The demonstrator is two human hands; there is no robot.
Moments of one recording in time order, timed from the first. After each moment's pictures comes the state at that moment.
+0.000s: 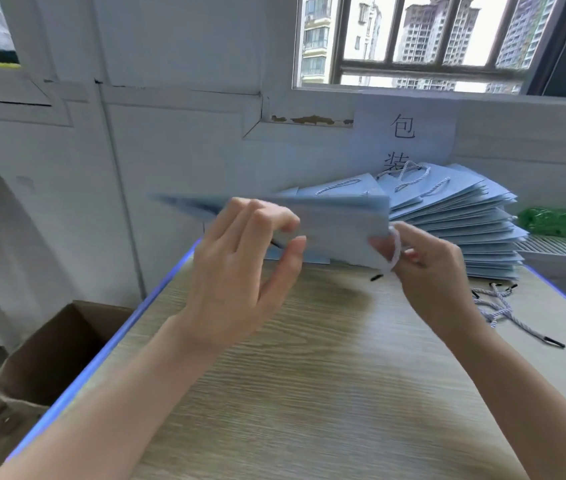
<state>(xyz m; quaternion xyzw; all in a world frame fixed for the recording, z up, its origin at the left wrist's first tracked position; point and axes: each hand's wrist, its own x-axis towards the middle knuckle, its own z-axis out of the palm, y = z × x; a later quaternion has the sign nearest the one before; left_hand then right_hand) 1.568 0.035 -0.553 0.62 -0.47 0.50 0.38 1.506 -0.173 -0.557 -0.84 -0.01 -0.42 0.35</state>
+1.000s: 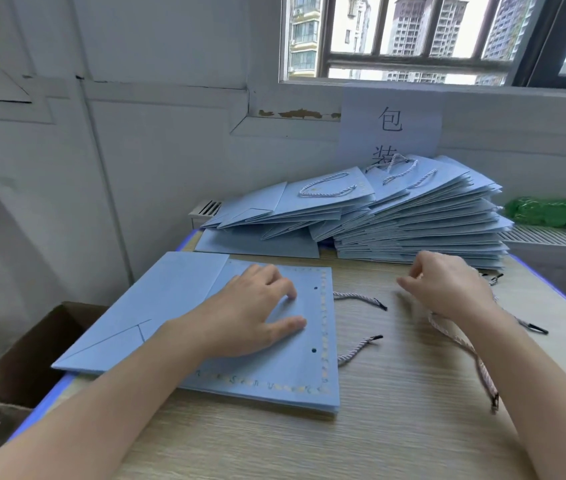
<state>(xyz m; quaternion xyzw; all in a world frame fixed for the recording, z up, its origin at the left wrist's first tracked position) 1.586 0.030 -0.583 0.87 -0.48 0.02 0.14 1.502 -0.228 -0.569 -0.94 0.32 -0.11 0.07</state>
